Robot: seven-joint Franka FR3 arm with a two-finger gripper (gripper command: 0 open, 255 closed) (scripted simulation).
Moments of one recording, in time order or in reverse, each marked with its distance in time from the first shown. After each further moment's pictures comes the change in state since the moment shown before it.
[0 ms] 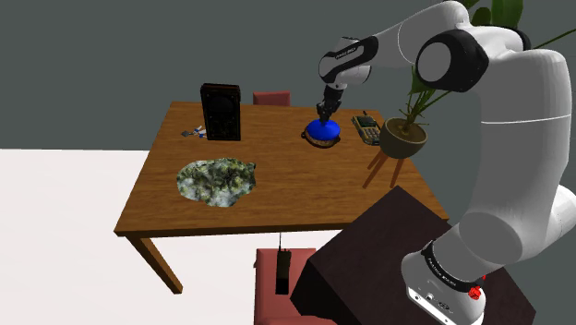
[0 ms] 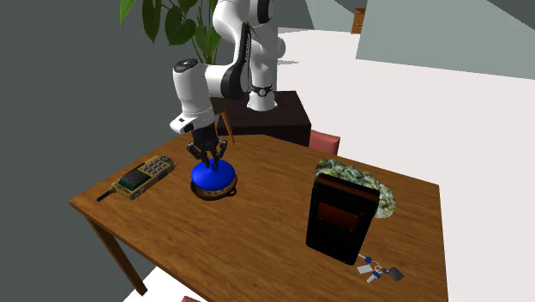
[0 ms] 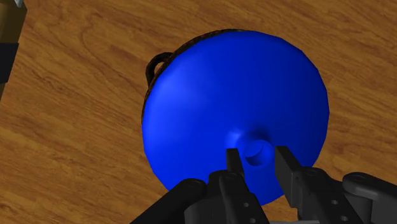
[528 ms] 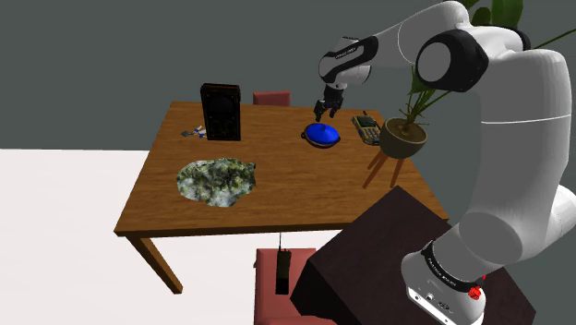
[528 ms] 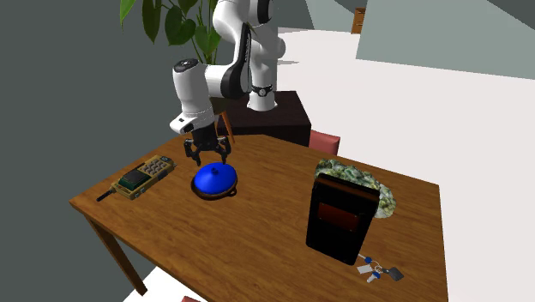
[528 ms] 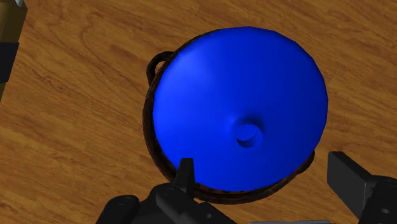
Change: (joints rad) arm 0.000 0.001 0.000 0.002 0.000 0.000 0.000
